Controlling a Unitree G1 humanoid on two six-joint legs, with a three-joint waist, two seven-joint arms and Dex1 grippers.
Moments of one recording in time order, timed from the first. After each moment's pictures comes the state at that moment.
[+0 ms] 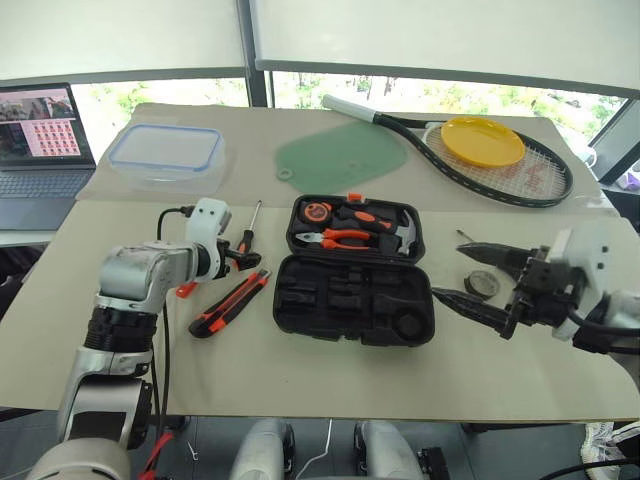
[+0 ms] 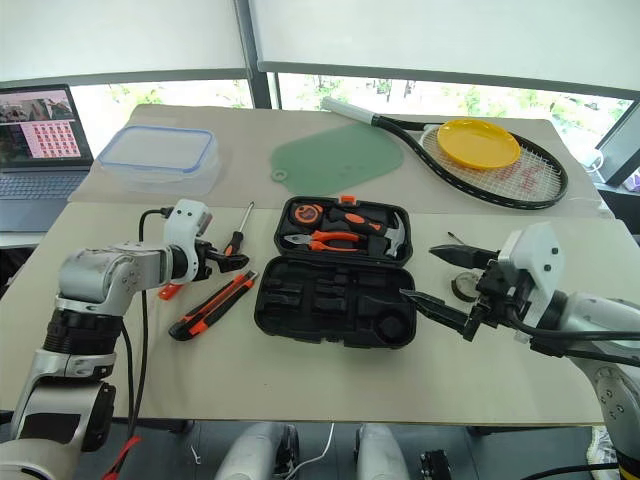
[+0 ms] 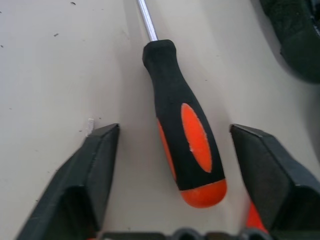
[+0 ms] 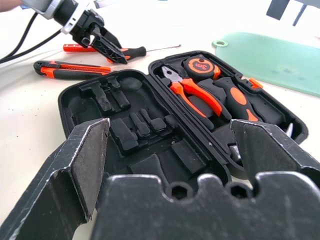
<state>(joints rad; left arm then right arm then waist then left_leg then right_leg) -0.68 0.58 -0.03 0.11 -0.39 1.12 -0.41 0.00 -0.87 -0.40 -0.60 0.75 0.62 0.83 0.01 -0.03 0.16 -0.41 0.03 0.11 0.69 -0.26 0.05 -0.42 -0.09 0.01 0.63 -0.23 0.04</state>
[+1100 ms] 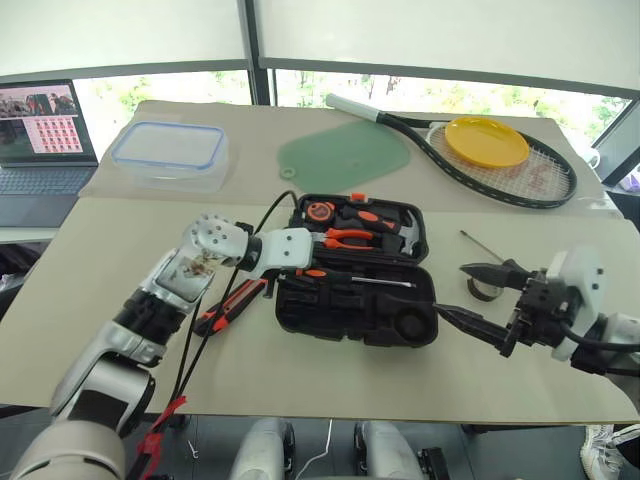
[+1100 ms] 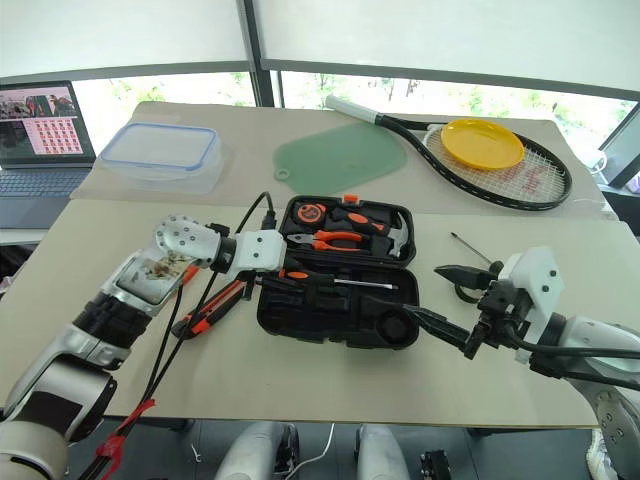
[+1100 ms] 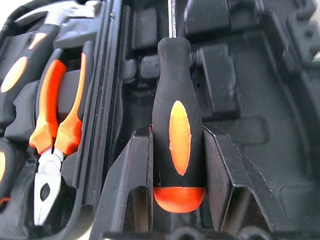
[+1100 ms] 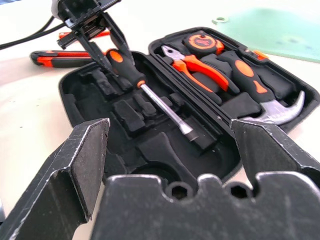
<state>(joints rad) -0.83 0.60 -0.46 0.28 -0.02 0.01 -1.23 0.15 -0.83 -0.45 -0.63 0.76 0.61 0.80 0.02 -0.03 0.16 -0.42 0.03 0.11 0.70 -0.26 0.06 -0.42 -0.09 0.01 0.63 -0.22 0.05</state>
